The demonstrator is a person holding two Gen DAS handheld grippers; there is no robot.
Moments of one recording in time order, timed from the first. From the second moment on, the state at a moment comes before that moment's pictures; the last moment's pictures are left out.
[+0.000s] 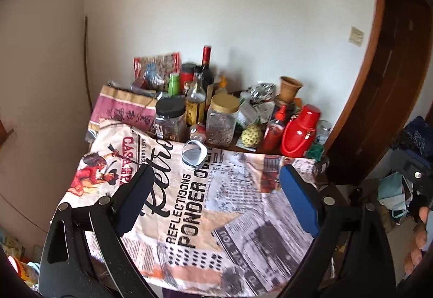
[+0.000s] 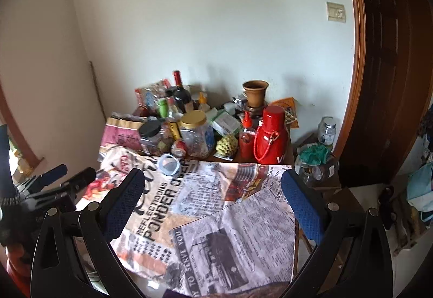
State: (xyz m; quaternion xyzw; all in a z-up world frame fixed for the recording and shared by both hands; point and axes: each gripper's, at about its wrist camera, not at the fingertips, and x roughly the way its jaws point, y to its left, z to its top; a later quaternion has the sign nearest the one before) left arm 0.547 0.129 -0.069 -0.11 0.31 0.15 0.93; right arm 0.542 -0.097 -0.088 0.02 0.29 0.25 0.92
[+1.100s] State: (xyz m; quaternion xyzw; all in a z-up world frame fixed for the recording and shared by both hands) left arm 0.787 0.309 -0.296 -0.13 0.49 0.07 0.86; right arm 0.742 0.096 -0.267 0.04 0.49 0.23 0.84
